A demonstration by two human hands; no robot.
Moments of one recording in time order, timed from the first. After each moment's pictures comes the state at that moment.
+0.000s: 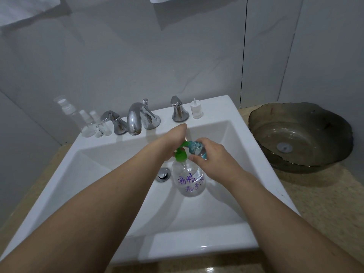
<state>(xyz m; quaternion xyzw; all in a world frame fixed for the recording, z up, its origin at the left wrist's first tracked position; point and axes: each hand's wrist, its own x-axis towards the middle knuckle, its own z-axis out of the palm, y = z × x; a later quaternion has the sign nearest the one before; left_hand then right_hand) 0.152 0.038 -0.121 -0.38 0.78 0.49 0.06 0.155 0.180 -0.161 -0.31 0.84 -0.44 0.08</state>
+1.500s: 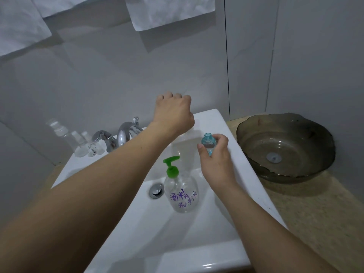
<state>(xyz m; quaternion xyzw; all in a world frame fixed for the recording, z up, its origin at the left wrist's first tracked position) 0.108 0.063 -0.044 -0.07 0.97 -0.16 -0.17 0.144 0.183 -0.155 -0.09 0.77 -0.64 -0.01</state>
